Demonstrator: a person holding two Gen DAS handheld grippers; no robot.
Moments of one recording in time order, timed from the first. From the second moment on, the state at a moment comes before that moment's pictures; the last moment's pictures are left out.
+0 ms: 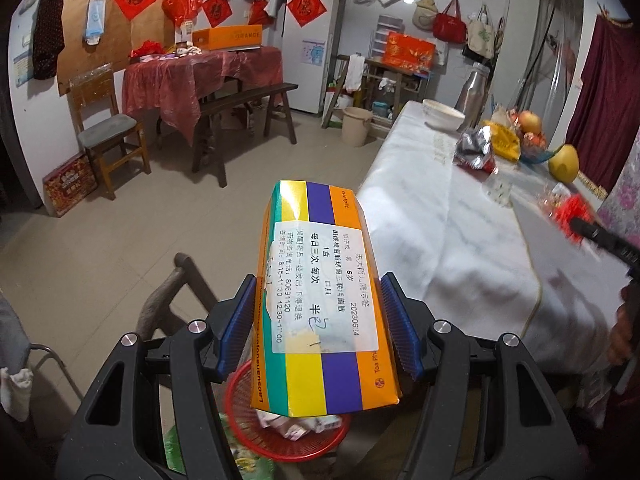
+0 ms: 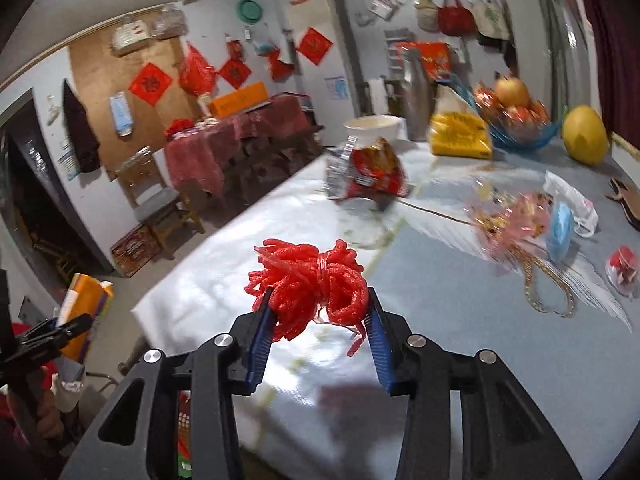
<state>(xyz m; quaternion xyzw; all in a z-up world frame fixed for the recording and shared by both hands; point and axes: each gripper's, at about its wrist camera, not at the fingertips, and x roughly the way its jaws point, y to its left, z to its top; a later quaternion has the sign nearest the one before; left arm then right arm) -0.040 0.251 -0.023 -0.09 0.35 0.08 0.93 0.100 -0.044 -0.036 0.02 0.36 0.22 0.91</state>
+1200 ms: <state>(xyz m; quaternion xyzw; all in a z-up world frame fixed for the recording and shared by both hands) -0.066 0.301 -0.068 -0.11 0.40 0.15 0.90 0.000 0.116 -0.073 -0.10 0.43 0.42 0.80</state>
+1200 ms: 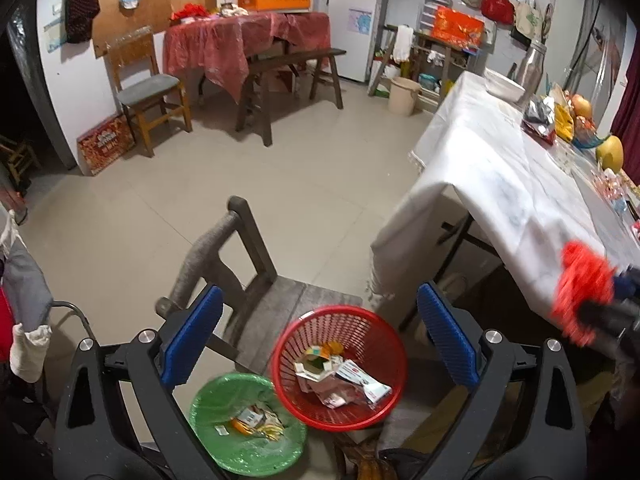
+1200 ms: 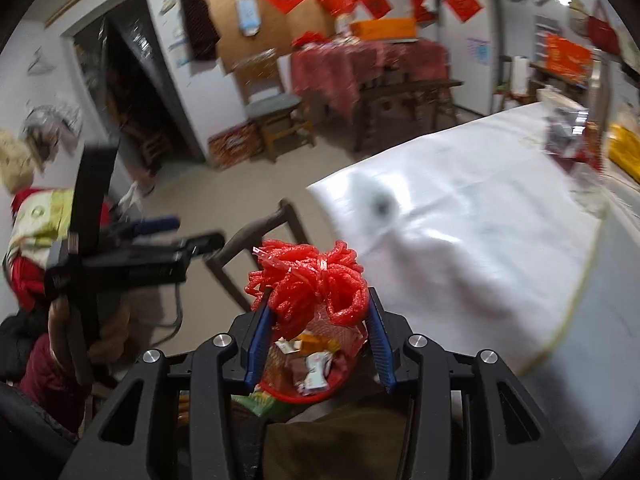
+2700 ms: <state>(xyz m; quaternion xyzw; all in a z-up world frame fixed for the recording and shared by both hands) 0.012 0.183 -0.024 -0.05 0.38 0.04 0.92 0.051 -0.031 -0.043 -0.04 0.34 0.27 0.90</state>
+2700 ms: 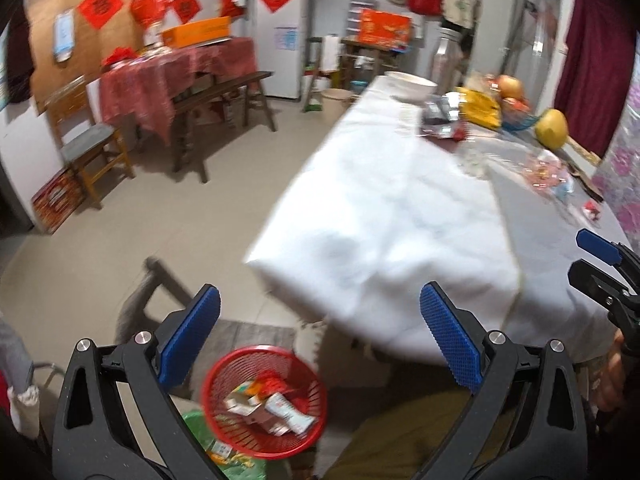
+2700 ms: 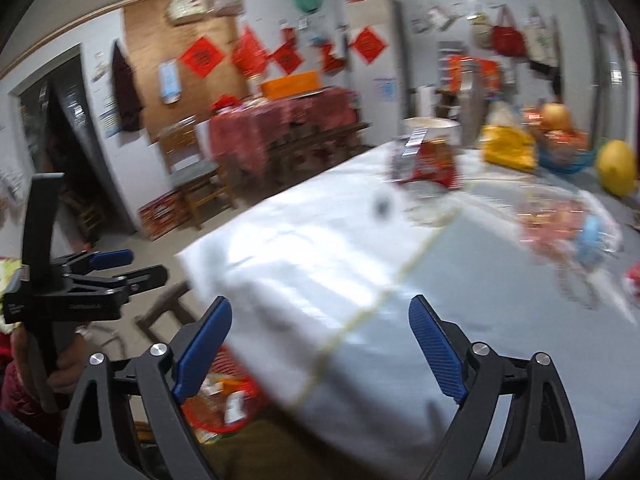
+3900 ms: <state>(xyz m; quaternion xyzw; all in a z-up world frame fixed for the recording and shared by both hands) 0.272 0.019 -0.056 0.00 0.43 -0.01 0.90 0.160 -0.262 -0.064 0.14 0.36 0.07 0.92</state>
